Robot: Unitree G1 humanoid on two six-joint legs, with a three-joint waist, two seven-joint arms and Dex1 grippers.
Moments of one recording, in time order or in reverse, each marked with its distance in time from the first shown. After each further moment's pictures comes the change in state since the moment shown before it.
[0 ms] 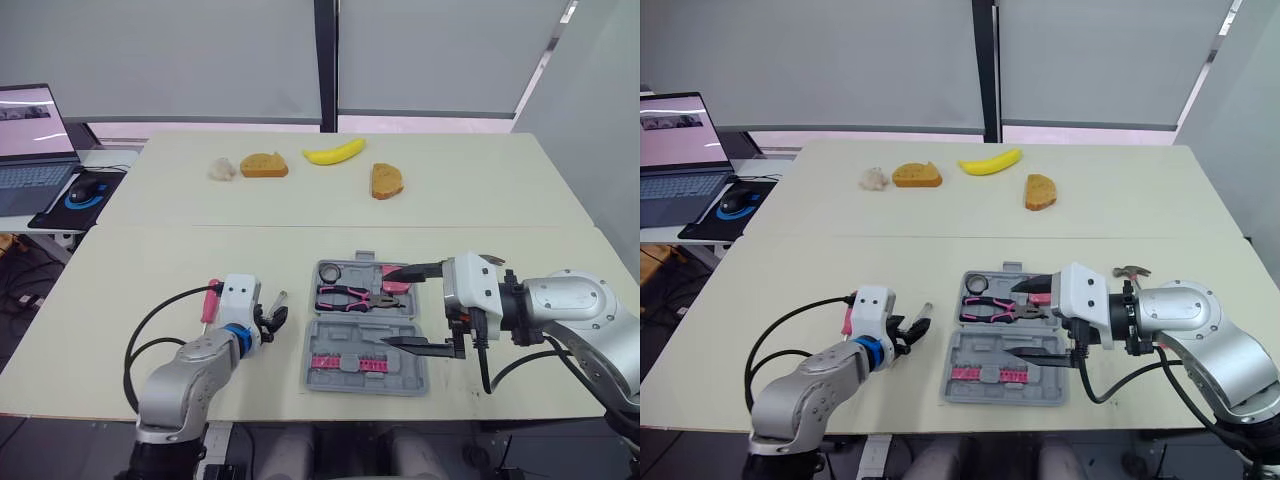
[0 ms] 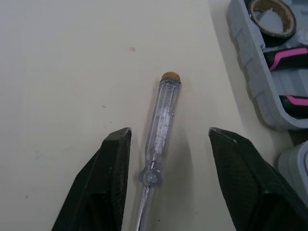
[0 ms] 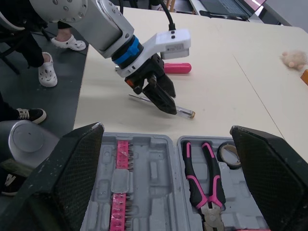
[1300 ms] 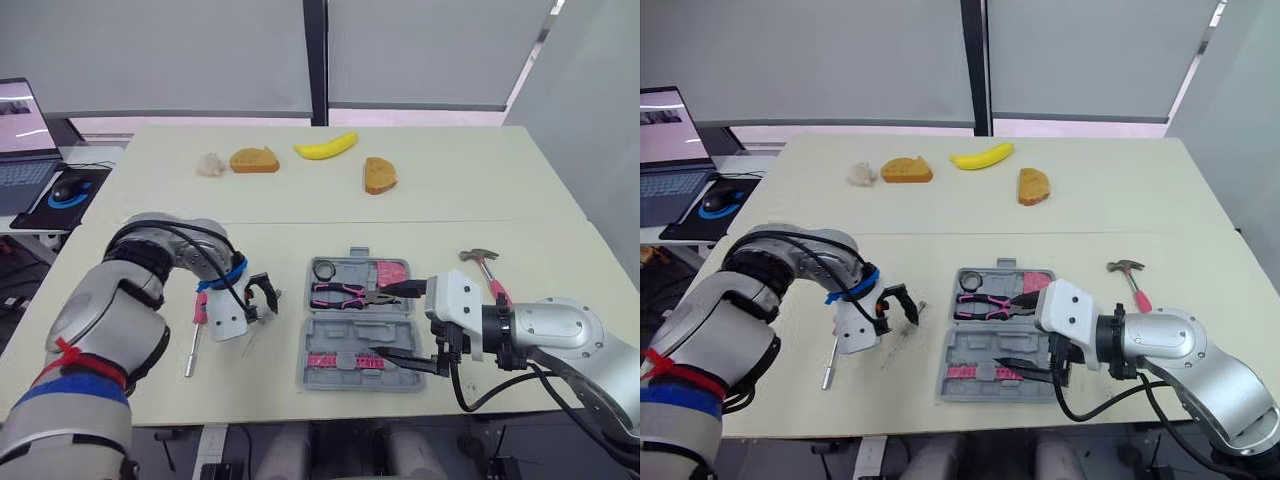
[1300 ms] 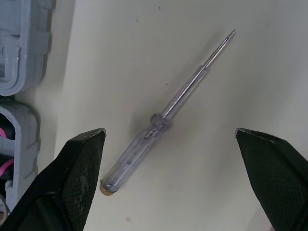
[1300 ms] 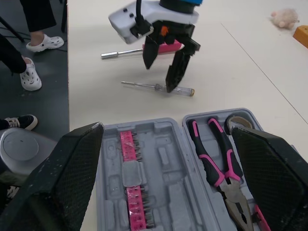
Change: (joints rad) left arm -1.150 0.314 -0.946 1.586 1.342 -2.449 -0.622; right arm 0.077 0.032 0.038 -0.169 0.024 0.190 -0.221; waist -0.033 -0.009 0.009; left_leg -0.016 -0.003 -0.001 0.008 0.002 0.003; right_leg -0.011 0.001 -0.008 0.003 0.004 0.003
